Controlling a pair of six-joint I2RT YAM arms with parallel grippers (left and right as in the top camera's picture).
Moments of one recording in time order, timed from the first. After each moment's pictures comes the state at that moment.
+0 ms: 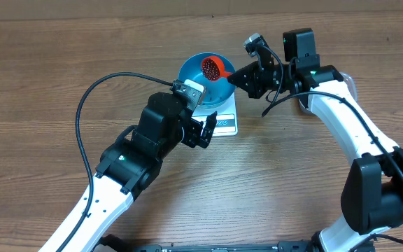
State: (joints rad) left arm -0.56 1.19 1.00 -0.40 -0.01 -0.08; right arm 0.20 1.80 1.38 -0.44 -0.80 -0.15
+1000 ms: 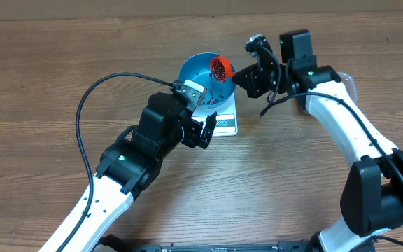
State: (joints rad) left arm -0.56 1.19 1.00 -0.41 -0.01 -0.08; right arm 0.24 1.78 1.38 -0.46 -0.59 -0.09
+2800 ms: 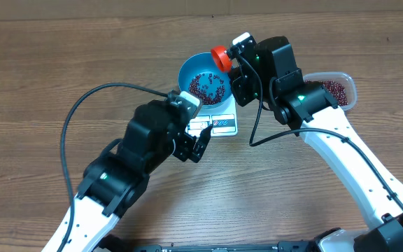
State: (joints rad) left arm -0.56 1.05 1.00 -0.53 0.04 0.00; right arm 0.44 1.56 1.38 -0.54 -0.13 -0.10
